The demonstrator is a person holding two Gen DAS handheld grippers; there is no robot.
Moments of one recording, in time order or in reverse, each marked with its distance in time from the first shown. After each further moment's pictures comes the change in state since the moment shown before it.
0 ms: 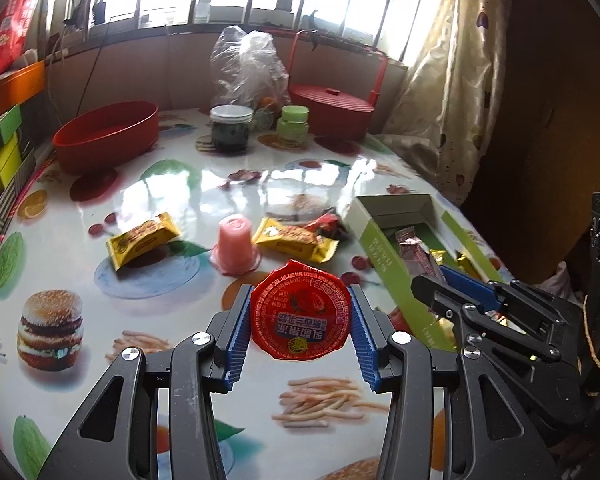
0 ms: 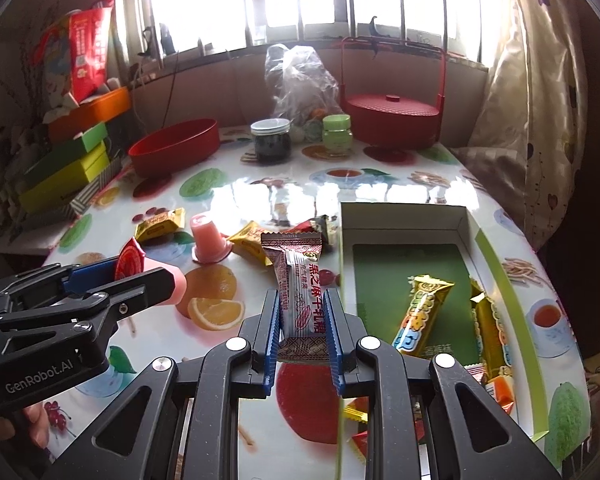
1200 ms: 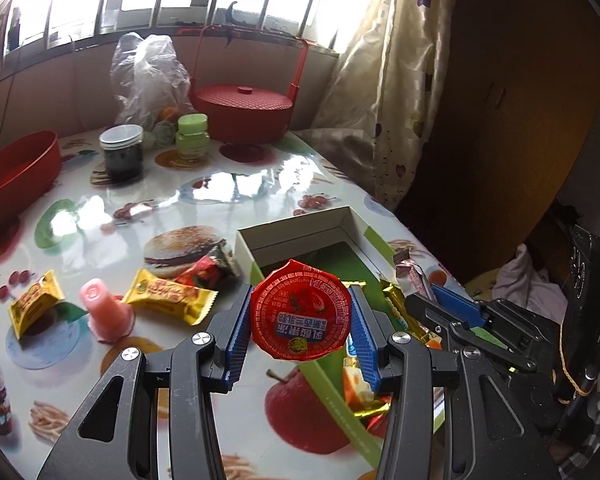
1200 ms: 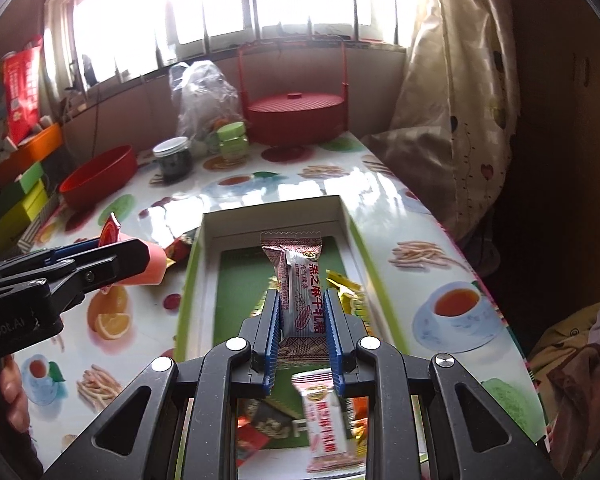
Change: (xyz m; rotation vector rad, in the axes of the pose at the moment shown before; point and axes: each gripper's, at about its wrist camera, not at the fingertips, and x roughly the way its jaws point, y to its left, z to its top) left arm 0.050 -0.073 0.040 0.098 0.035 -0.188; right arm -0.016 -0.095 -0.006 0.146 -0.007 -0.167
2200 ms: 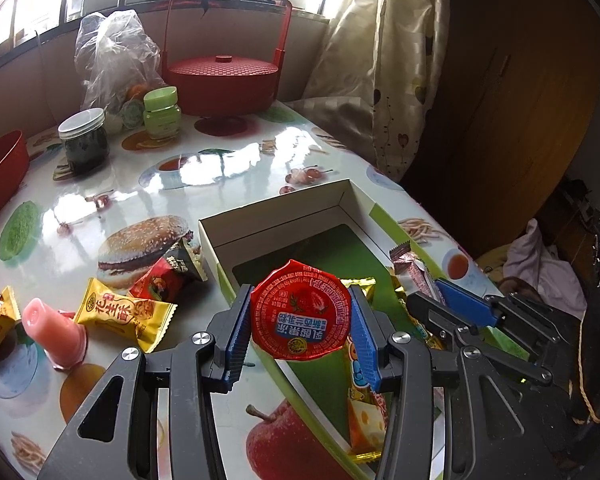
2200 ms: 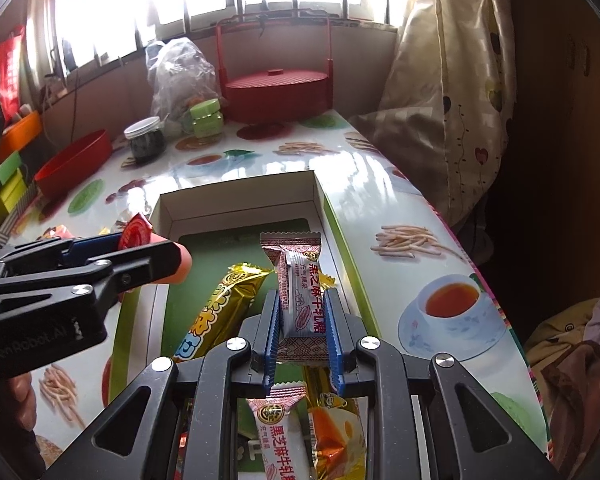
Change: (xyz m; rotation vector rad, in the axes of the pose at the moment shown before) left arm 0.060 -0.012 0.003 0.051 0.088 0.010; right arm 0.034 -0.018 -0.004 -0.005 0.055 -0.036
